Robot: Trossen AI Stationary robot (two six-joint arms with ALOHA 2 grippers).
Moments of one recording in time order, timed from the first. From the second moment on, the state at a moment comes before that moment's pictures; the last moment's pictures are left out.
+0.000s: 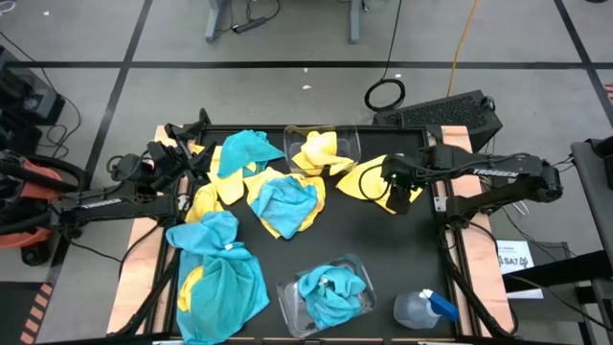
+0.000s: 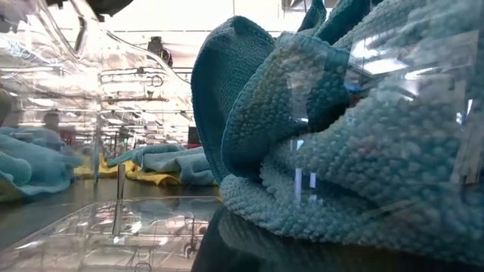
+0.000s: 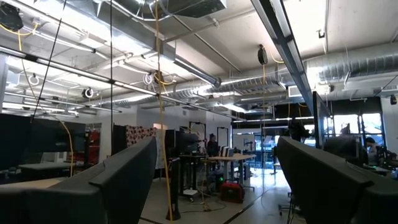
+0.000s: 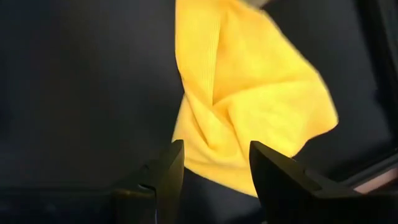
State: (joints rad) left arm 0.24 0.40 0.38 0.58 -0.24 0.16; right arm -0.15 1.17 1.07 -1.23 0.18 0.25
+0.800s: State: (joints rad) left arm 0.24 0.41 0.38 0.58 -0.24 0.16; right arm -0.29 1.26 0.71 -0.78 0.18 0.28
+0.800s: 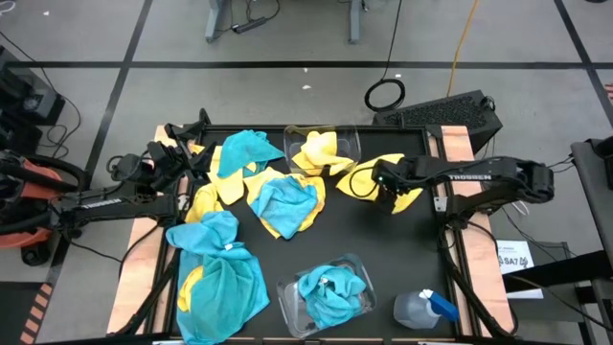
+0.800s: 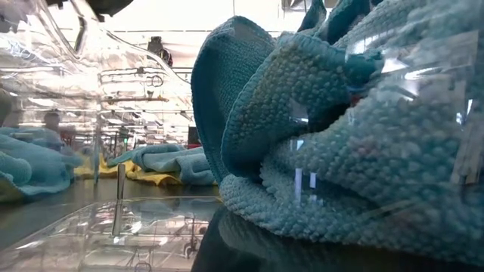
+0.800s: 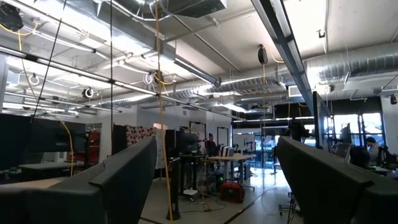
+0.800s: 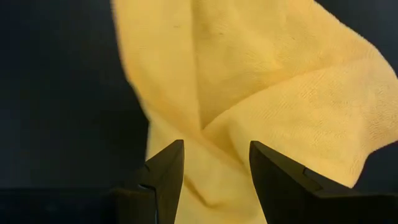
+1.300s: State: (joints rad) left arm 0.24 0.41 0.38 0.58 -0.24 0.16; right arm -0.43 1.46 0.62 -0.57 0.11 0.24
